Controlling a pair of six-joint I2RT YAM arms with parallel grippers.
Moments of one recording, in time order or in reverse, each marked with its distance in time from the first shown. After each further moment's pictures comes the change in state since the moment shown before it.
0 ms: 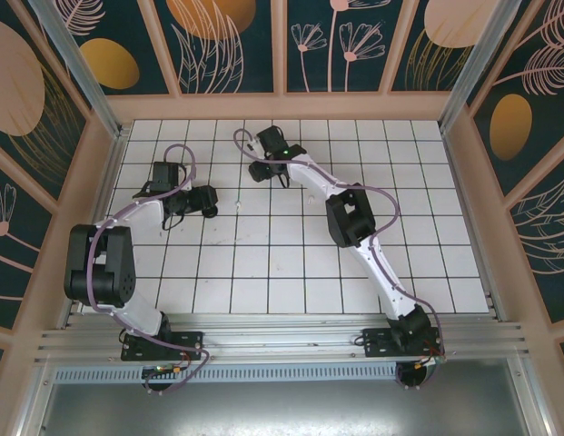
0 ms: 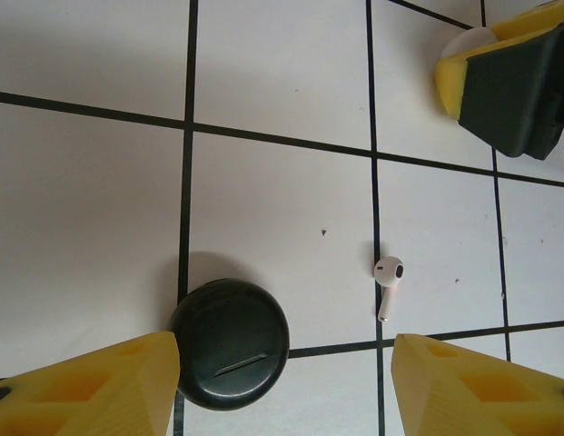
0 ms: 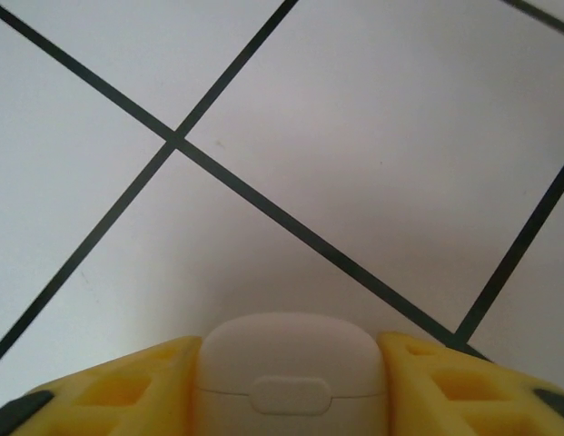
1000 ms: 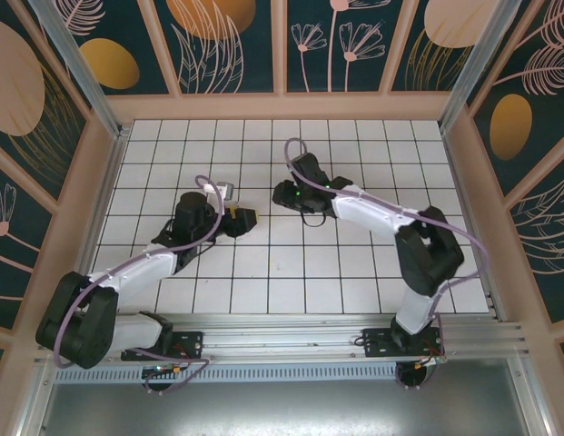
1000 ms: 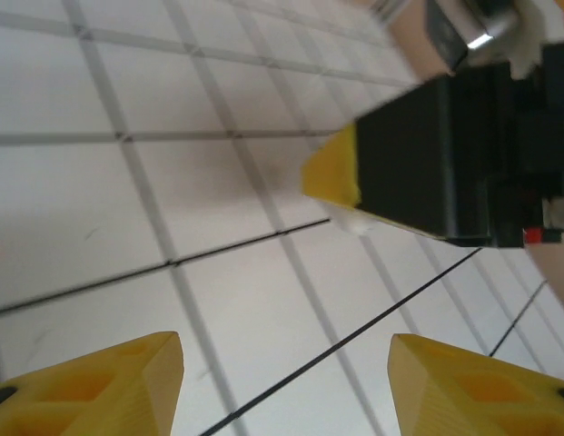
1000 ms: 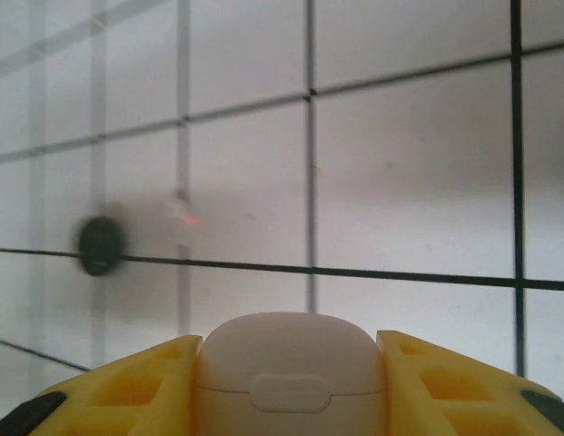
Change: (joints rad) left arm -0.386 -0.353 -0.385 0.540 0.080 -0.173; right arm 0.075 -0.972 -1.176 0.272 -0.006 0.866
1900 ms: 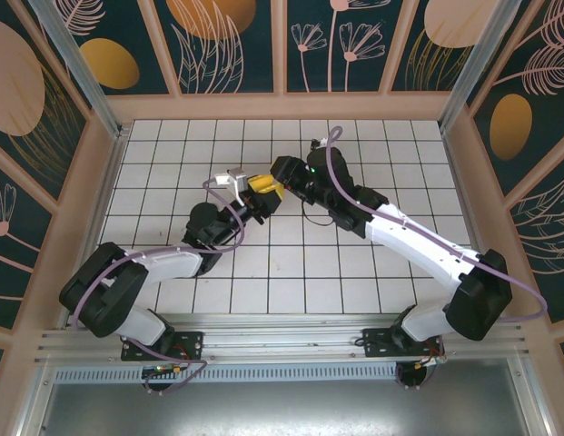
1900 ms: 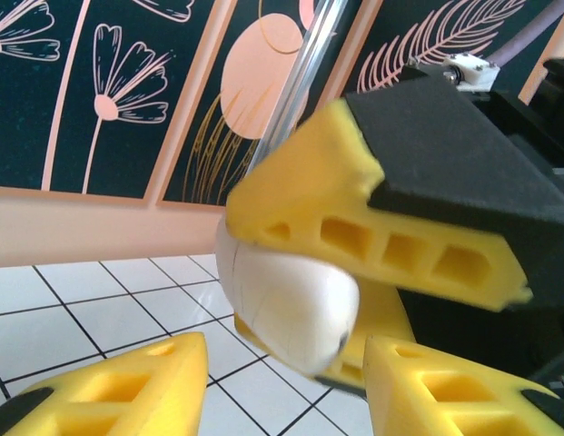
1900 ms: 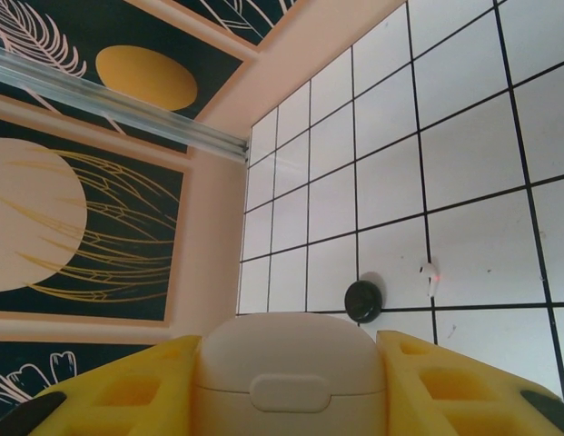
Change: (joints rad) left arm -0.194 0.226 0.034 0.826 -0.164 -0.007; right arm 0.093 -0.329 -0.069 0.169 0.100 0.253
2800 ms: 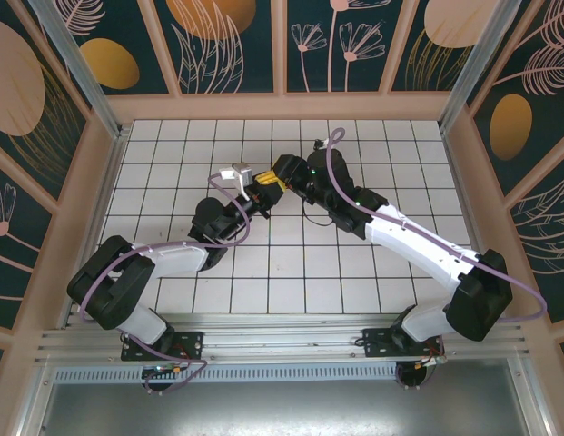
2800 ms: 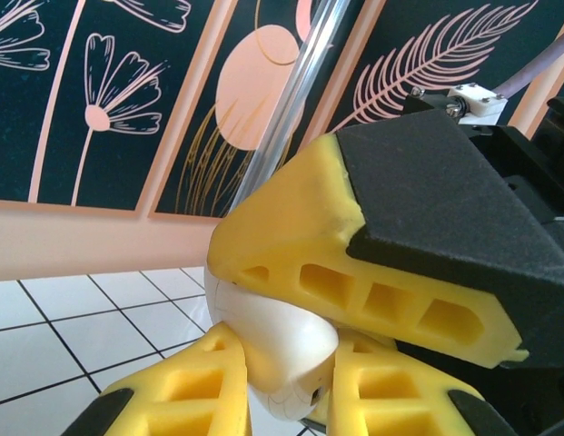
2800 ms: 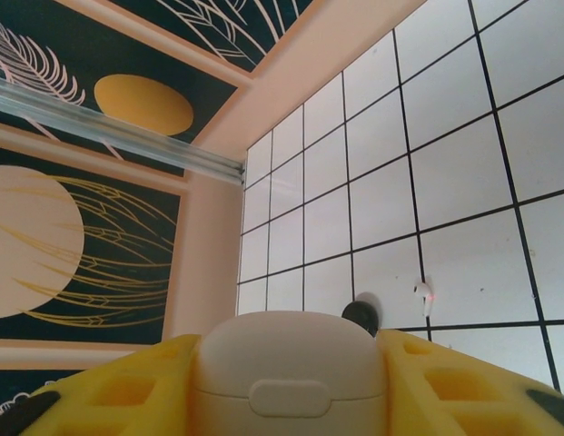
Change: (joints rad) left arm -0.011 0.050 0.056 0.017 -0.015 -0.017; right arm 0.000 -0.004 -0.016 0.030 0.048 0.015
